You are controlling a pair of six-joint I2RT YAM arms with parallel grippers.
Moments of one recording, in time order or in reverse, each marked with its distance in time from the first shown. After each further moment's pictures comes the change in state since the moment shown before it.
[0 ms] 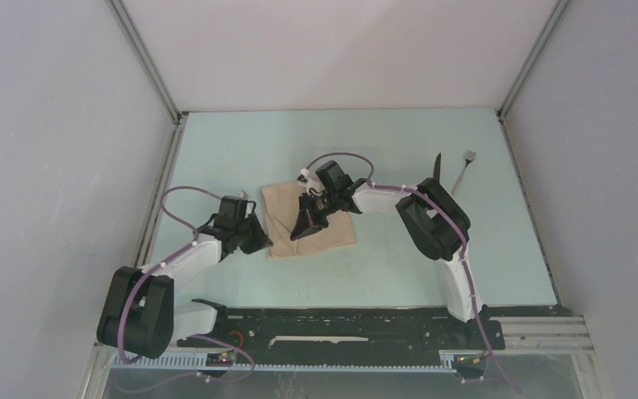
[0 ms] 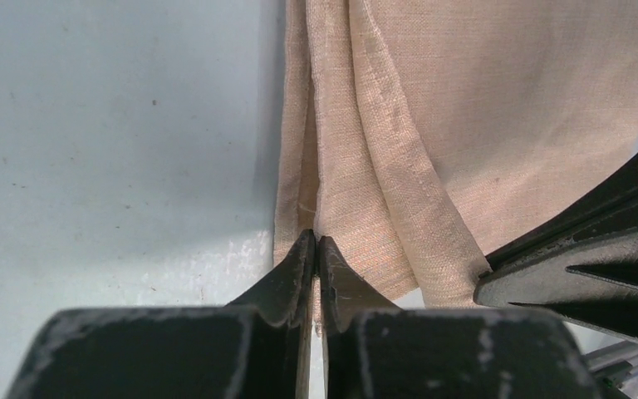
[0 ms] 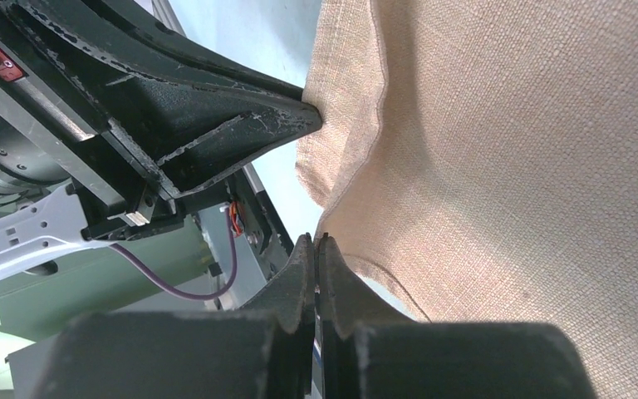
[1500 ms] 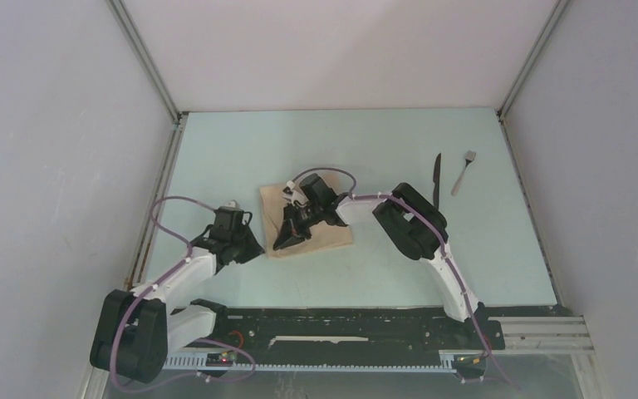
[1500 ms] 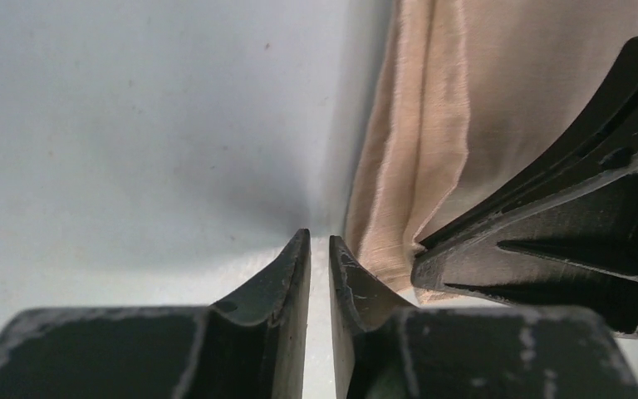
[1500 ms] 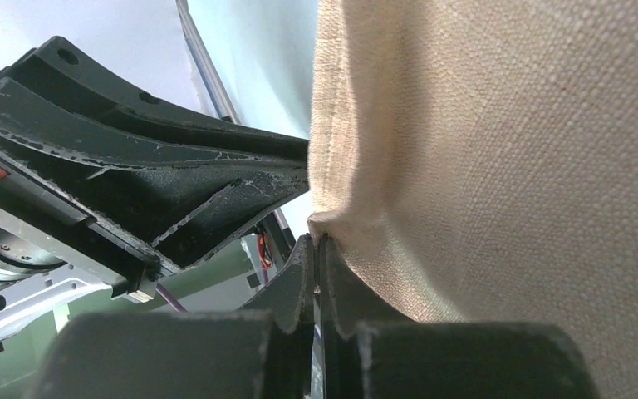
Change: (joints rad) left arm 0.000 -0.139 -0.071 -0.076 -0.116 -0.019; right arm 0.085 0.147 0.050 0.229 -0.018 0.239
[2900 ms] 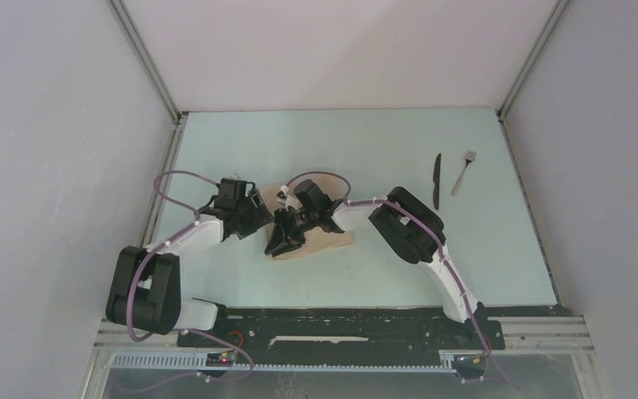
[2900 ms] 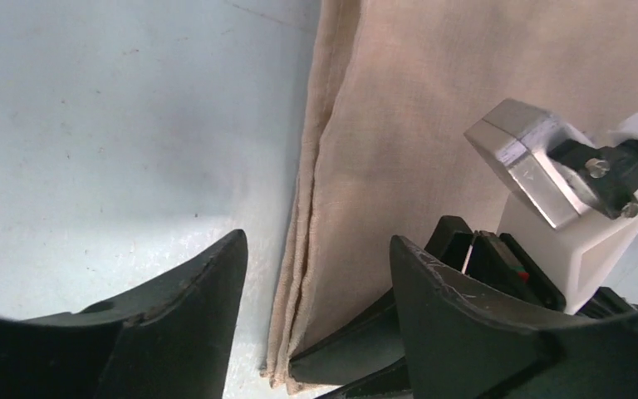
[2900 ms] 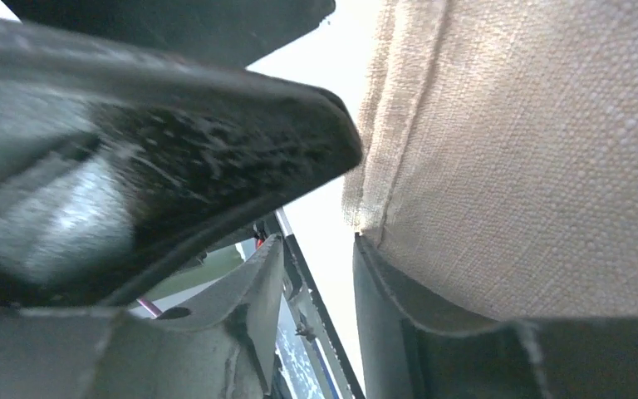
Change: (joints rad) left arm 0.029 0.278 0.236 0.058 0.000 -0.007; right arm 0.048 0.010 -0.023 0.097 0.027 0.032
